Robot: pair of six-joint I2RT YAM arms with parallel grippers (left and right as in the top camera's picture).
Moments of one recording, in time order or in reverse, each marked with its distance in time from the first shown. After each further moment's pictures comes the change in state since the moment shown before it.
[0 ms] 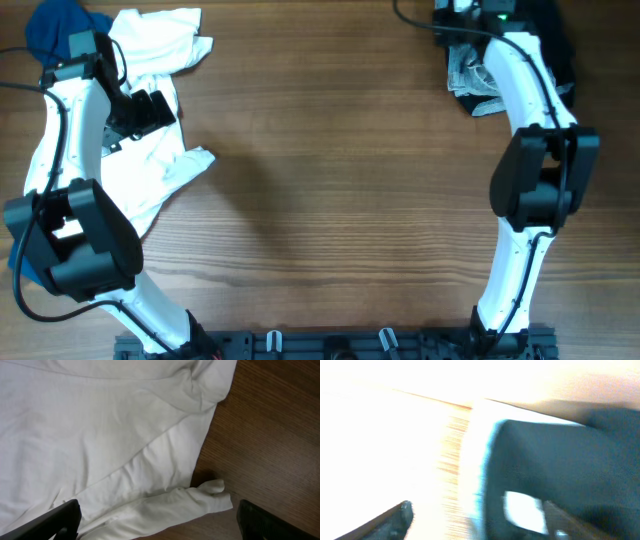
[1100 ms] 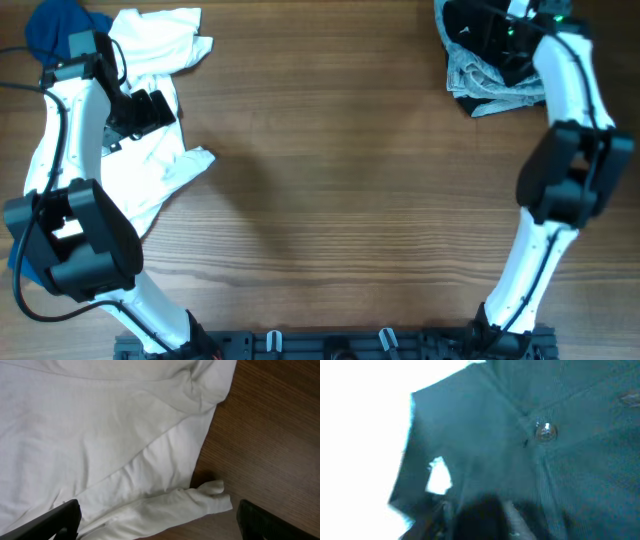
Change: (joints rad) left arm 0.000 0.000 0.000 0.004 0.000 0.000; right arm -0.200 0.015 0.071 -0.184 -0.190 0.218
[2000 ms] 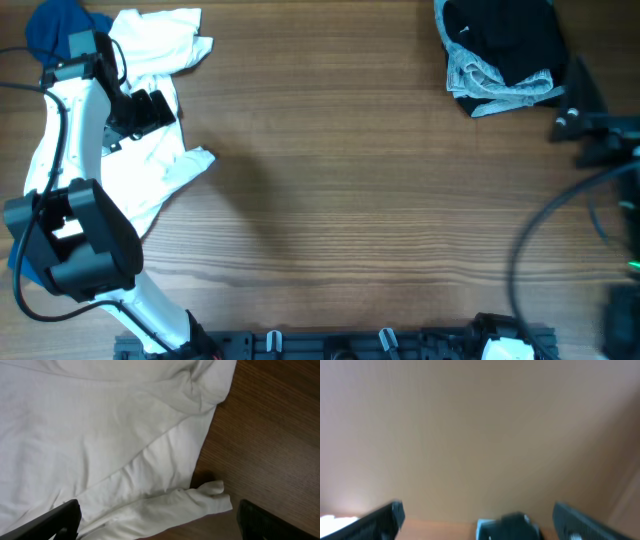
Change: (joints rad) left arm 0.000 0.000 0.000 0.002 0.000 0.000; right arm 0.031 -1.511 -0.819 0.317 -0.029 -0.003
